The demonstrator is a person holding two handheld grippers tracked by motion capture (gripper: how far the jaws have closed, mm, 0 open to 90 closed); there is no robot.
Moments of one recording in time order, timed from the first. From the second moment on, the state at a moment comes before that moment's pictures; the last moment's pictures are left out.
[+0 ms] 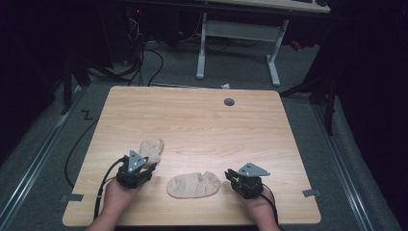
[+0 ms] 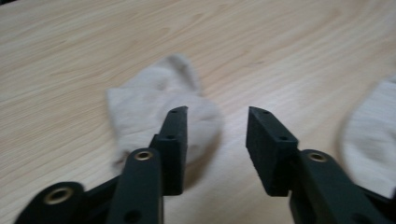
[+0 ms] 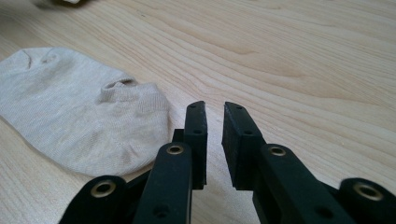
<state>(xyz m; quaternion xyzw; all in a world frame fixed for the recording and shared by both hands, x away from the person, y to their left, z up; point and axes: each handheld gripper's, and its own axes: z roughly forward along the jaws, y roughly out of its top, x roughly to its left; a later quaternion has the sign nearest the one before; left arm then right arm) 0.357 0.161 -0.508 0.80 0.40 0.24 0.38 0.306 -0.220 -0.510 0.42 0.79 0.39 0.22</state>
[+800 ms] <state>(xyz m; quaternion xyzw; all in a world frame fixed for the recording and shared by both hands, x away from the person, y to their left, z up) 0.364 0.132 -0.520 0.81 0.39 0.20 0.38 0.309 -0.231 -0.511 0.45 0.77 0.40 0.21</state>
